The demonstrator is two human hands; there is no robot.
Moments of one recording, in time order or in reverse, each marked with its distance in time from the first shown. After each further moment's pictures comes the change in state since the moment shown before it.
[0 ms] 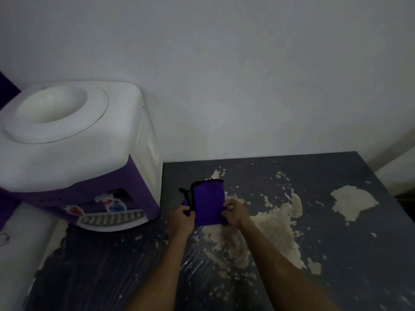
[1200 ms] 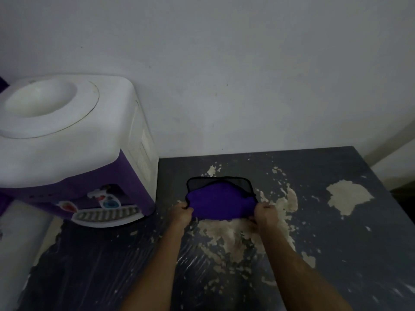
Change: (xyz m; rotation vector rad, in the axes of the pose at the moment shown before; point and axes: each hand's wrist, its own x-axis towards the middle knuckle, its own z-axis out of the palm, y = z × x) left_hand 0.006 0.007 0.005 -0.316 -0.174 -0.126; right_hand 0.003 0.058 -0.042 0.449 0.505 0.374
